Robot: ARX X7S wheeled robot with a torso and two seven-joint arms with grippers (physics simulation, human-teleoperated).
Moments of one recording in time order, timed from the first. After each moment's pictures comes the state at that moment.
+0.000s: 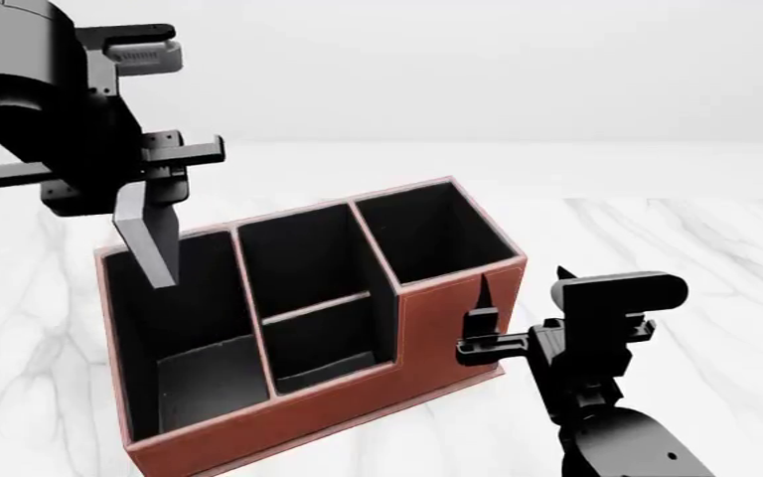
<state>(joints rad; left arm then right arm) -1.79 -0.54 1.18 -0.79 -2.55 -1.16 -1.47 0.29 0.33 -0.20 -0.47 0.41 0.70 0.28</state>
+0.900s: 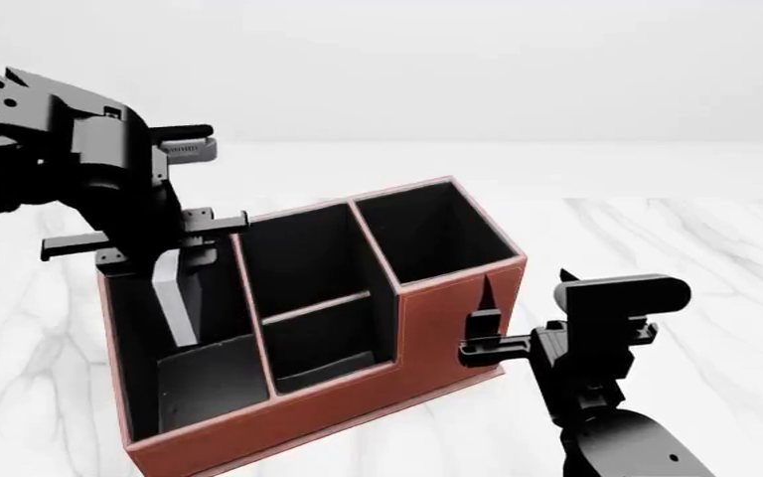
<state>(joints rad) -1.70 -0.40 1.37 -1.11 -2.33 -1.23 -1.07 0.29 0.34 -0.19 -0.46 0.42 0.69 0.29</state>
